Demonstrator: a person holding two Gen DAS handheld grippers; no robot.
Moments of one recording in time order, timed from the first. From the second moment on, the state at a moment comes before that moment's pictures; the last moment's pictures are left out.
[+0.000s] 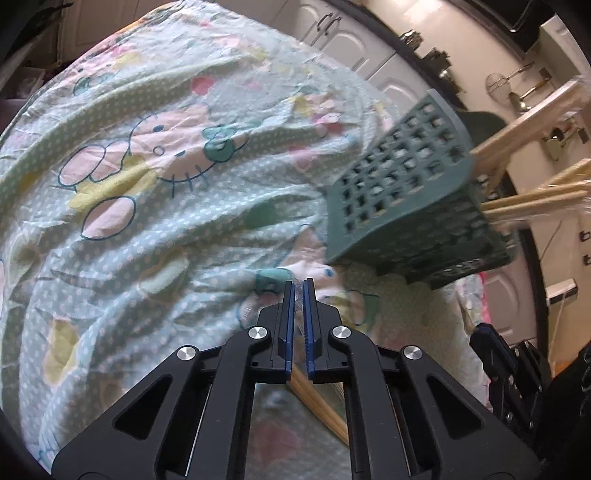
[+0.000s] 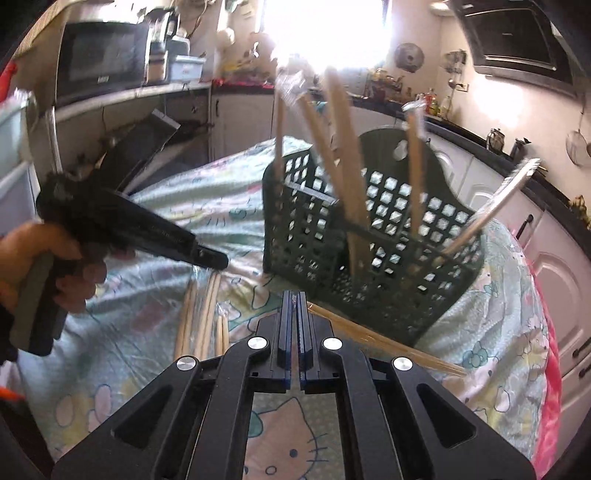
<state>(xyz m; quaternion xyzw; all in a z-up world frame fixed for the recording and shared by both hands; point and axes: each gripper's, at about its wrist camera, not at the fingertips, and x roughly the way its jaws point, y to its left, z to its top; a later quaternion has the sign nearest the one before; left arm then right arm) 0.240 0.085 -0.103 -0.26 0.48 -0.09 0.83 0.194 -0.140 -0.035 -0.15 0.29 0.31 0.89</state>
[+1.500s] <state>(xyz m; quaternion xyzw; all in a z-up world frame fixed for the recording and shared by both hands) 0.152 0.012 0.087 -0.18 0.30 -0.19 0.92 0.113 -0.204 0.107 -0.03 0.16 0.32 0.94</state>
